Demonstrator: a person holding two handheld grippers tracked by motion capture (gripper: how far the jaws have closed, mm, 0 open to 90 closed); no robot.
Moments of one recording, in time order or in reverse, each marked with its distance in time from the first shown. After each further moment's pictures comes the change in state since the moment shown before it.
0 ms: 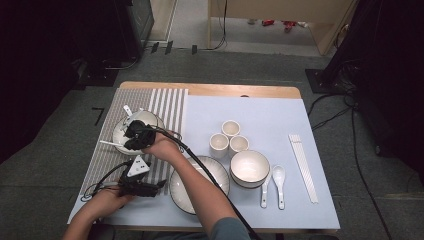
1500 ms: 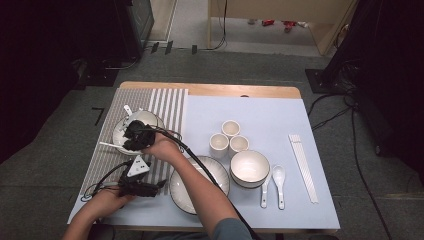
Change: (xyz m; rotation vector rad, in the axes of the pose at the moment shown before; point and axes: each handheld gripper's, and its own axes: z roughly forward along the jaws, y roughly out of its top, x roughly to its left) left arm 0.000 0.000 0.000 -0.001 0.000 -0.002; right arm 0.004 0.002 -0.005 -0.015 0.004 -0.022
